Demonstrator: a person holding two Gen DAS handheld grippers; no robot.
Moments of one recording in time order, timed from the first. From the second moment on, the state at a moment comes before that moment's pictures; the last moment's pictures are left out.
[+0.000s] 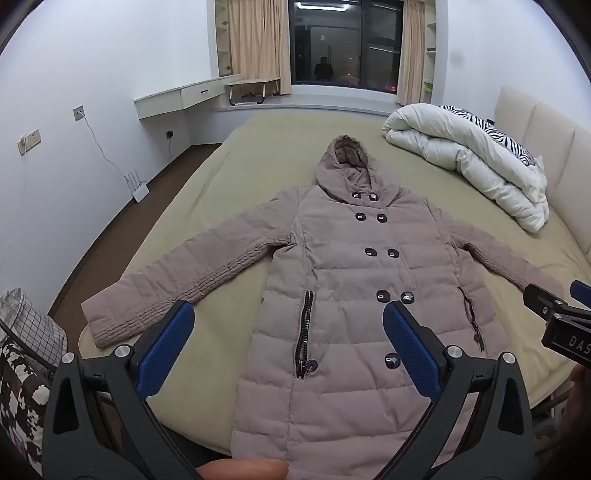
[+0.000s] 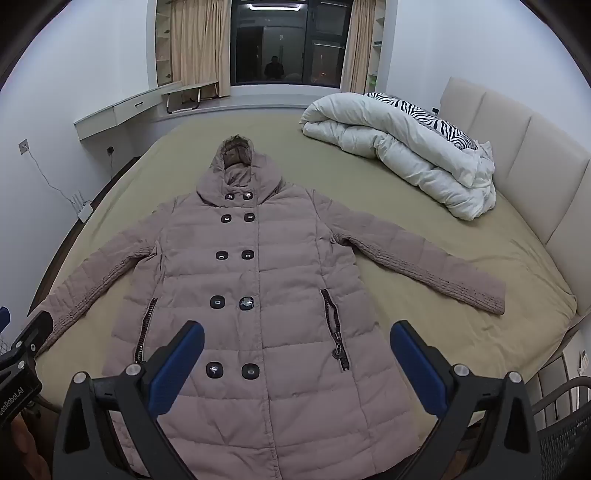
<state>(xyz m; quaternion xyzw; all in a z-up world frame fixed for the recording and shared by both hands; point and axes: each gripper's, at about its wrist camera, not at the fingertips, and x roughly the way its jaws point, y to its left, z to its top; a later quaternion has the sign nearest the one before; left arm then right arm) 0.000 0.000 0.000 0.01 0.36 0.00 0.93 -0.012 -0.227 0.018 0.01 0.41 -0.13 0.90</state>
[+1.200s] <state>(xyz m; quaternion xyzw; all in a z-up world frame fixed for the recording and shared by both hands) -0.001 0.001 0.001 0.01 0.37 0.00 0.93 -0.013 -0.226 0.016 0.01 0.41 -0.12 0.90</state>
